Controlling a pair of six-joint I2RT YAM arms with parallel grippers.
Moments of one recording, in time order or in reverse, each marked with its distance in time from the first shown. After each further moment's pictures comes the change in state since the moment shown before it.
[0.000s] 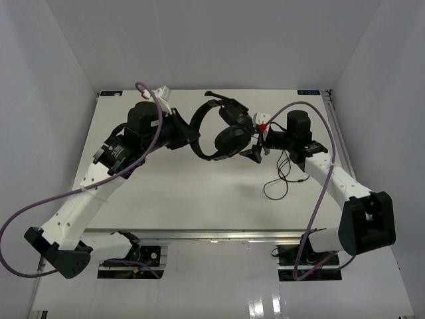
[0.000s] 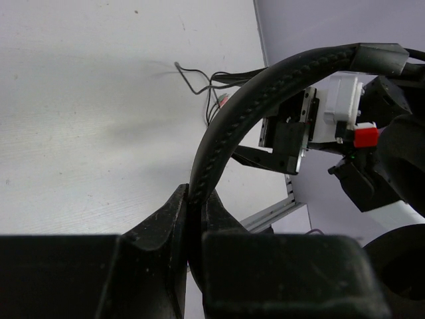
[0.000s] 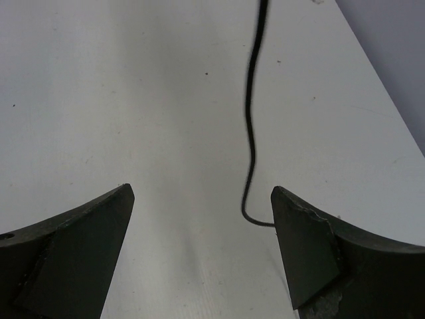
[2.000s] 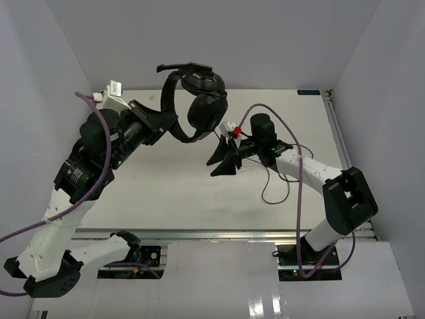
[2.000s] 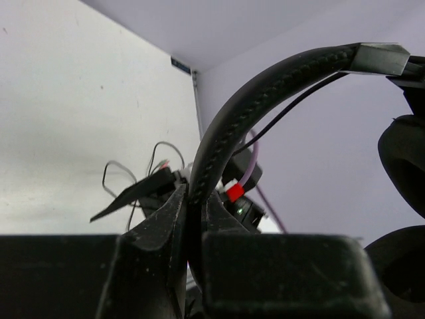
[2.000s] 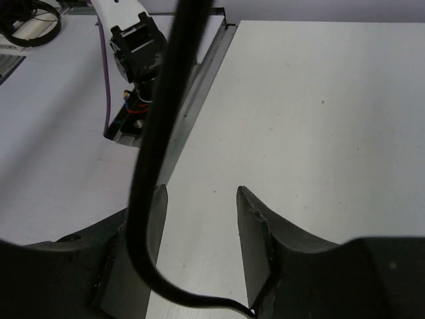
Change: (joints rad) left arm -0.001 -0.173 0.100 -0.002 -0.185 -0.218; right arm 0.286 0.208 0.079 0.266 -0.412 0.416
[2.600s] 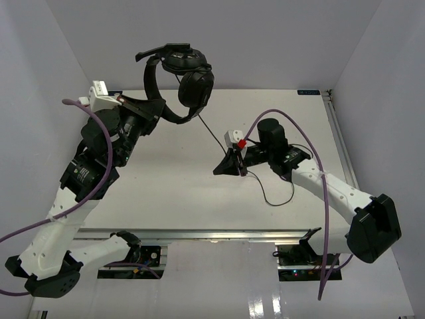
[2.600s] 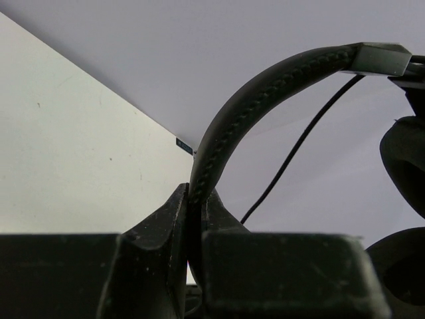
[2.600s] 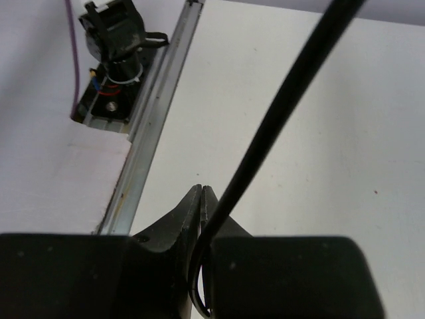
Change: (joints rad) left arm 0.000 -0.008 -0.060 0.163 -0.274 -0.036; right arm 0.055 -0.247 -0.024 -0.323 0.220 -0.230
